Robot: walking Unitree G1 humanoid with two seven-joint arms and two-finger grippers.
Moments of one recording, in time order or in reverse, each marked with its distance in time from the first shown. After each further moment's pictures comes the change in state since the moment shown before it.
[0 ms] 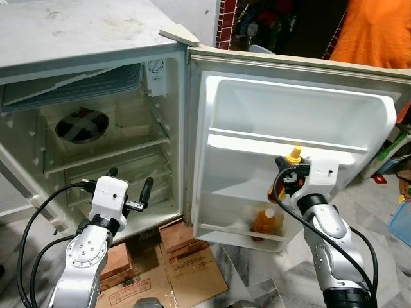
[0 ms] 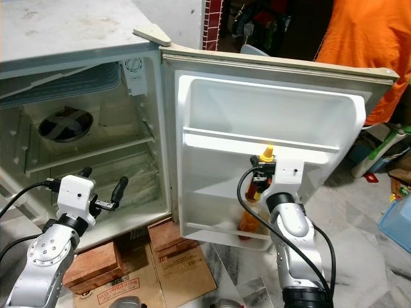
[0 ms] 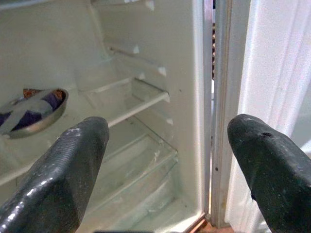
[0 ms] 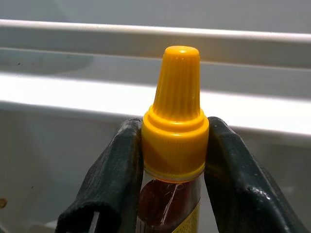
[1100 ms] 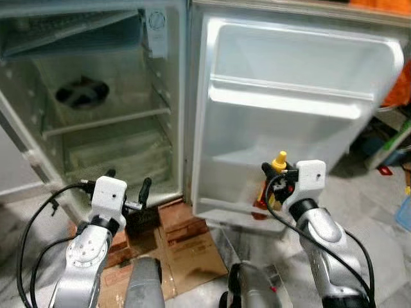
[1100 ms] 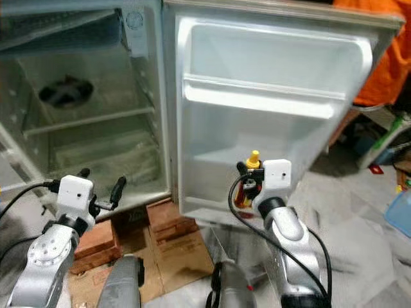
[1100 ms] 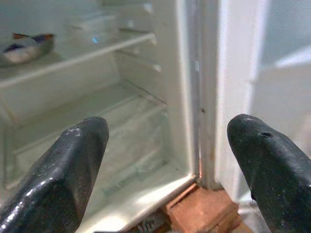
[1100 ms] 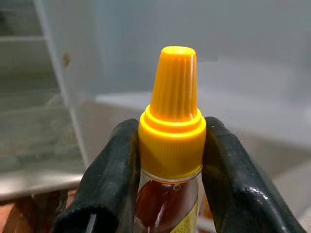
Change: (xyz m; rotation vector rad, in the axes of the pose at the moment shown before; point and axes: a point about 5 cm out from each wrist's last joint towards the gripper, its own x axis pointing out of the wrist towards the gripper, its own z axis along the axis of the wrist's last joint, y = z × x) left arm -0.001 -0.002 -0.004 -0.008 0.022 0.035; right arm -0.008 0.019 -0.009 -0.031 0.056 0.211
